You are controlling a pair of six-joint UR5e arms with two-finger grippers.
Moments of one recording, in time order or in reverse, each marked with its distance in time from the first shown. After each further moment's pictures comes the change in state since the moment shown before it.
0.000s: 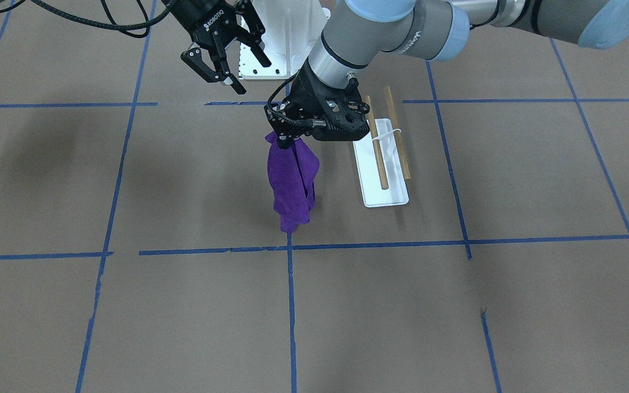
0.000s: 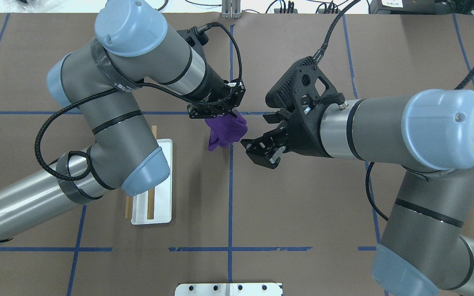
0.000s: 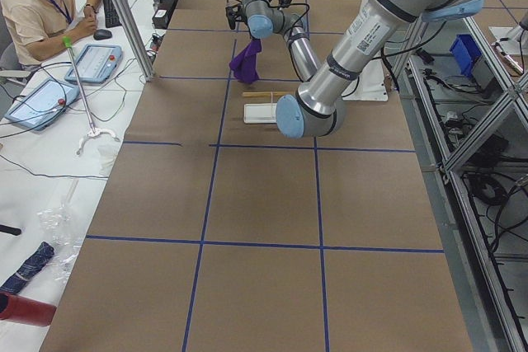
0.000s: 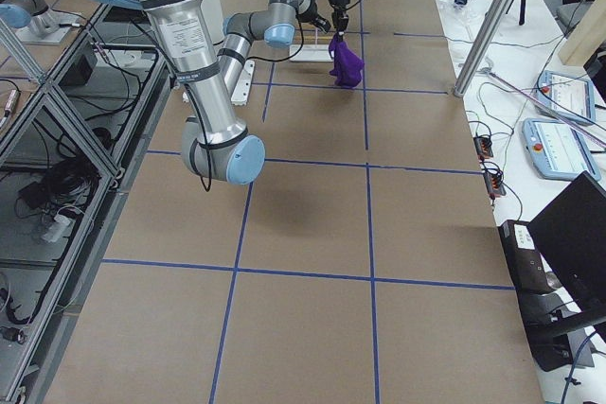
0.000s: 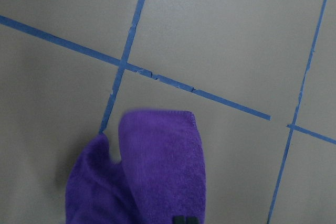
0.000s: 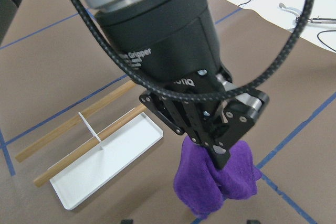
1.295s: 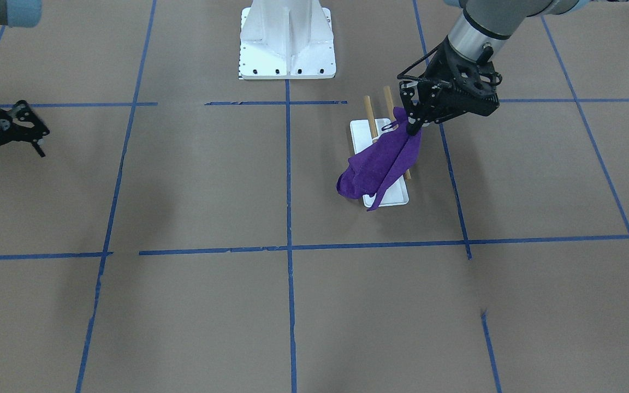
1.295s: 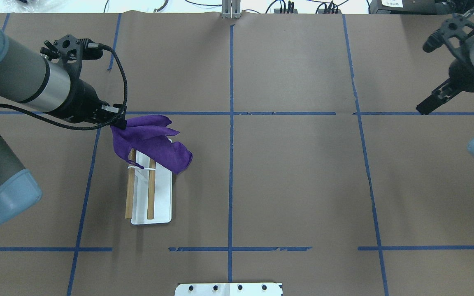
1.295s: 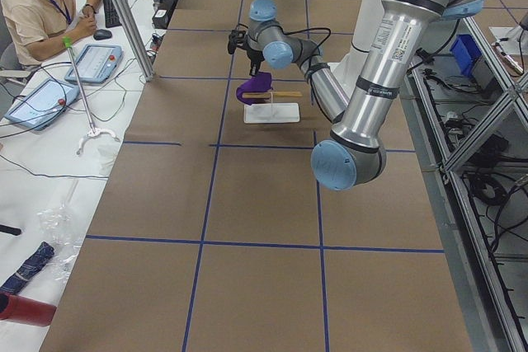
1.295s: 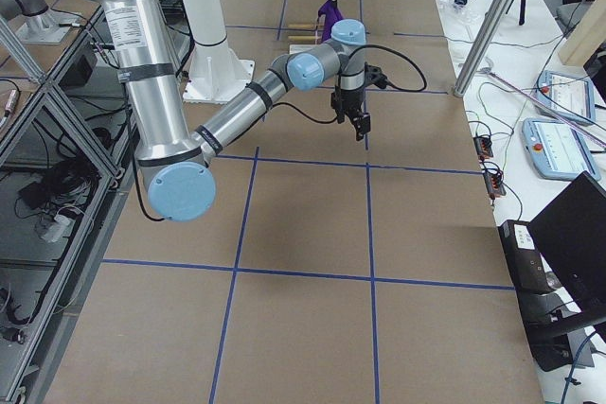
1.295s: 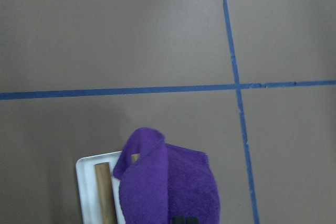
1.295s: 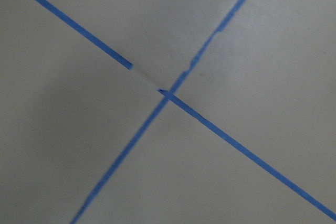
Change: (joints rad) left arm -0.120 0.445 -0.386 0.156 -0.001 0.589; right arm 0.562 -0.278 -0.136 -0.521 0.330 -0.454
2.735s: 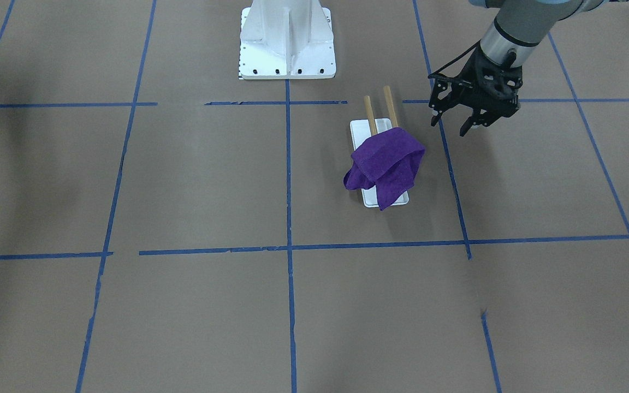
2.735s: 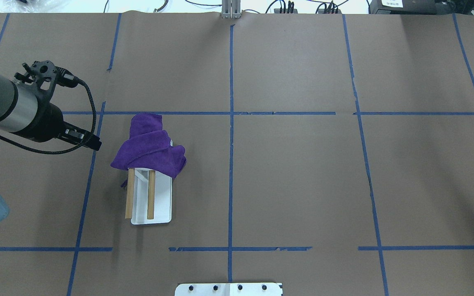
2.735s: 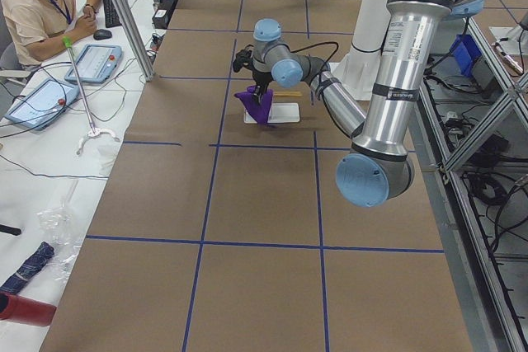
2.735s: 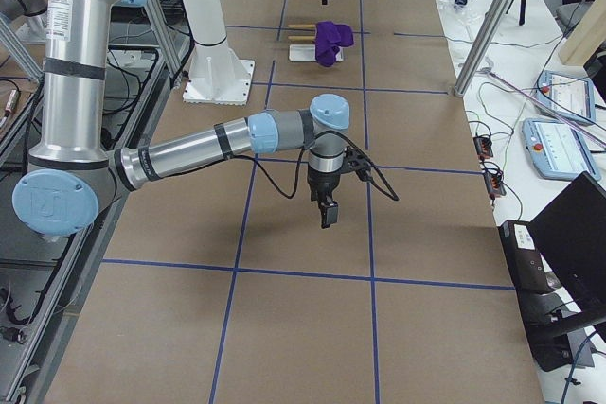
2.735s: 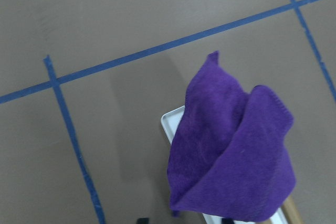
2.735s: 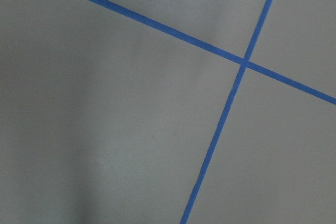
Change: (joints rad) left arm -0.026 0.176 -0.026 0.003 -0.008 0.267; right arm 0.256 -0.315 -0.034 0.017 0.061 -0.103
